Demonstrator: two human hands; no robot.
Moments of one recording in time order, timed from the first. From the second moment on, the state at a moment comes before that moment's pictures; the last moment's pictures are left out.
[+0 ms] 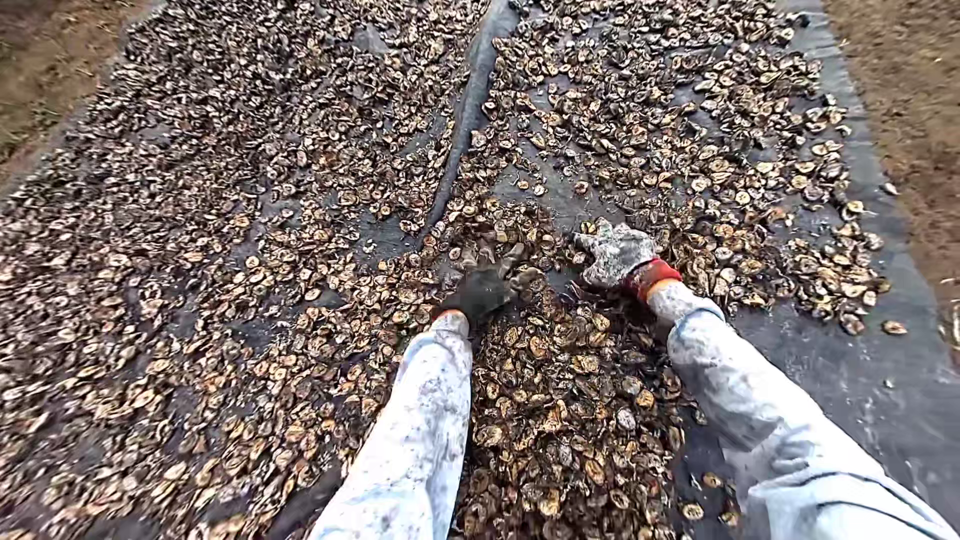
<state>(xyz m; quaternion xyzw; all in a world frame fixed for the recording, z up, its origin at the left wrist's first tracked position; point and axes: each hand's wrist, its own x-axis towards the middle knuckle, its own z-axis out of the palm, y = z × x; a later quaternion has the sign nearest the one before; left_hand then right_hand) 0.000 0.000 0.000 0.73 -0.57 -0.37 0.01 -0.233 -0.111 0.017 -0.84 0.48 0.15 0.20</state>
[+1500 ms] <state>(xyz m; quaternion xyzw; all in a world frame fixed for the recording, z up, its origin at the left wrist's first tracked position) -0.066 0.015 0.063 0.73 -0.60 -0.32 0.13 -0.245 -0.188 0.053 -0.63 0.52 -0.26 0.51</state>
